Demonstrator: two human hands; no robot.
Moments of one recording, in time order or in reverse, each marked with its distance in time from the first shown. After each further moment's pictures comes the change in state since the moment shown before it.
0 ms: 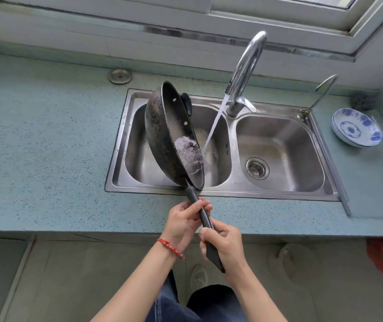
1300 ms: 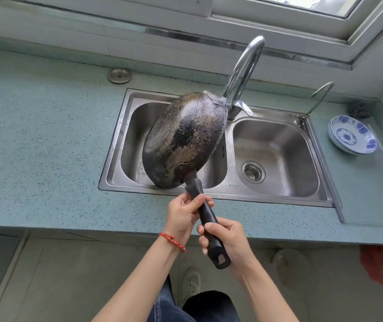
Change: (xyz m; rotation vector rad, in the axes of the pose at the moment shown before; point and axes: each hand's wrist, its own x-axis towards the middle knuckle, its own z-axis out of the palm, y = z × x) left_hand 0.004 -0.004 0.025 0.162 0.022 0.187; right_hand 0.005 -0.022 -0.025 0.121 -0.131 0.139
